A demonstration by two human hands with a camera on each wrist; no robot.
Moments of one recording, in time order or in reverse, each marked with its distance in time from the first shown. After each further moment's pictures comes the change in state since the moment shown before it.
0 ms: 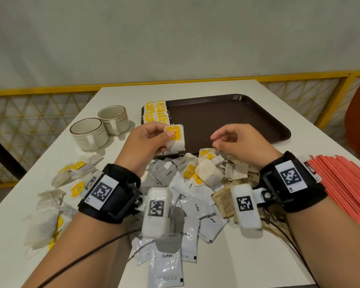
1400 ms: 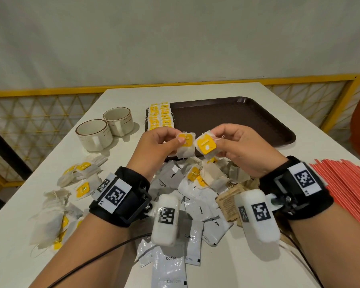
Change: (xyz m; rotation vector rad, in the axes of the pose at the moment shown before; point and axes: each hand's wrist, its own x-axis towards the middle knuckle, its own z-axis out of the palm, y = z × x) left_hand -0.001 -0.005 0.006 0.124 -0.024 0.059; right_hand -0.013 -0.026 0.011 0.606 -0.168 -0.034
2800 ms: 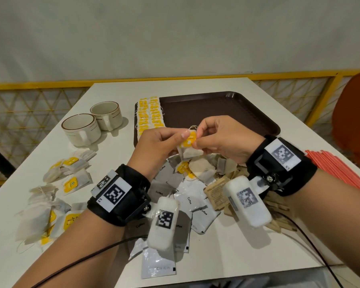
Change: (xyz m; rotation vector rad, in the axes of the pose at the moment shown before) left_hand -0.016 0.008 0.024 -0.136 -0.107 0.008; right_hand 0.006 -0.016 0.010 -0.226 0.033 0.180
